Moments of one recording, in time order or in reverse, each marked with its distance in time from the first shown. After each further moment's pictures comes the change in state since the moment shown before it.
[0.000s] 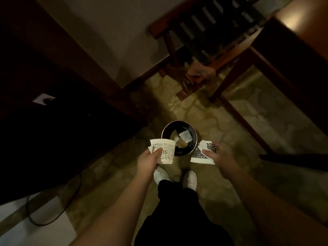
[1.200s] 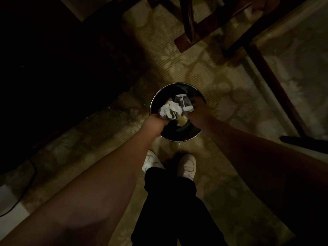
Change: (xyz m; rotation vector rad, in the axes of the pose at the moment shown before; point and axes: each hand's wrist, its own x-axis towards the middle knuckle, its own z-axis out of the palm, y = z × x) left_hand 0.290 -0.097 0.088 0.522 -0.188 -0.070; right_hand 0.282 0.071 0.087 -0.672 0.083 -0.144
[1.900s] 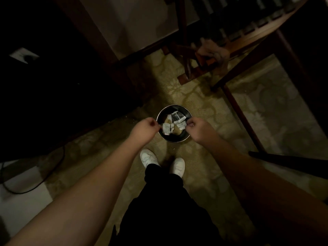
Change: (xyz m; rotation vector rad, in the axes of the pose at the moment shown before) left_hand -0.269 0.052 -0.088 0.247 0.170 0.298; right_hand -0.224 -0.107 -0.124 -0.165 -0.022 -0.167
